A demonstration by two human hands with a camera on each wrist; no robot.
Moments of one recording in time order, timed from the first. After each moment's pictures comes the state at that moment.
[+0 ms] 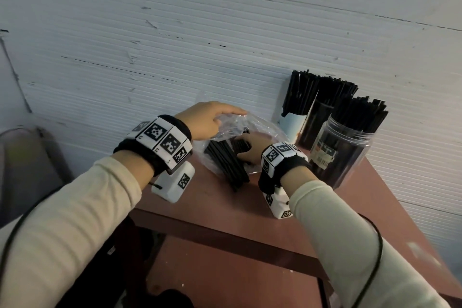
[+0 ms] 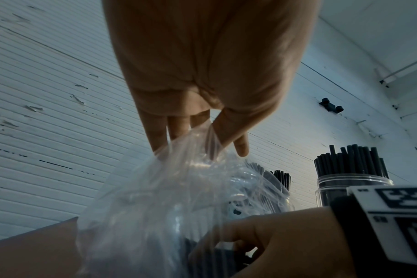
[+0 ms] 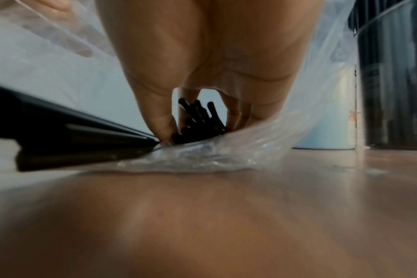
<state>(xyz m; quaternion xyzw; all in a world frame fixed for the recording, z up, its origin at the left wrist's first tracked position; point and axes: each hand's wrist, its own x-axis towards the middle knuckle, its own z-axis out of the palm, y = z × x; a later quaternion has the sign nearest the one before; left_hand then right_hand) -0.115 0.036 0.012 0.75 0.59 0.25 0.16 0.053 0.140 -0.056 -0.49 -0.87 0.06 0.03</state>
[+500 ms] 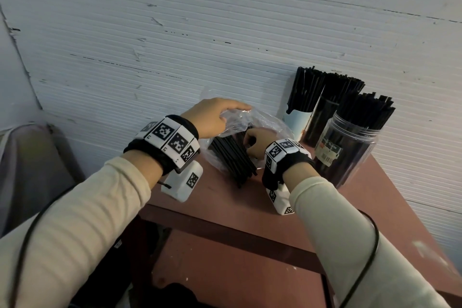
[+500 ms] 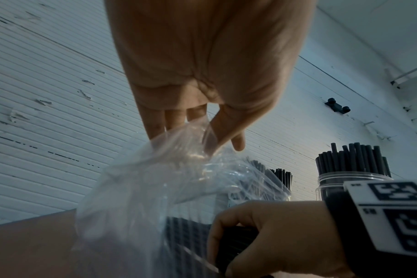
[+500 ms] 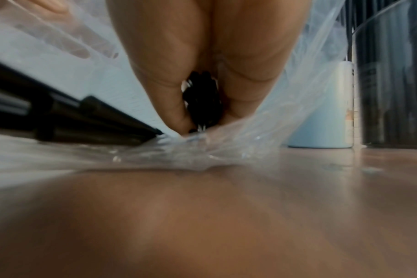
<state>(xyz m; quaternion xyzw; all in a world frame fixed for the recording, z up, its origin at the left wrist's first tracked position) -0.108 0.033 0.009 0.73 0.60 0.28 0.14 0.056 0.135 -0.048 -0.50 -0.86 0.10 0.07</state>
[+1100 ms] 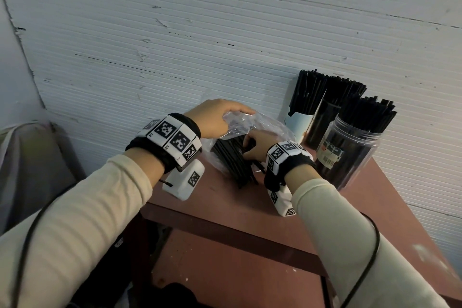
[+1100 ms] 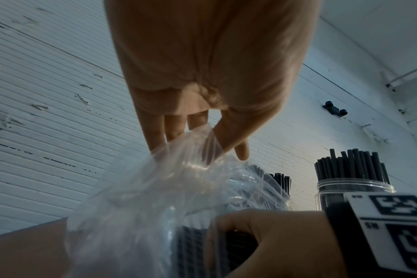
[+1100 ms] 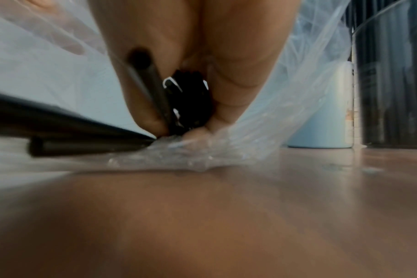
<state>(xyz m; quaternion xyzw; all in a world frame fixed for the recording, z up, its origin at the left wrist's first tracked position) -0.109 0.029 0.017 0.75 0.60 0.25 0.15 0.058 0.121 -0.042 -0.49 -0.86 0.11 0.09</state>
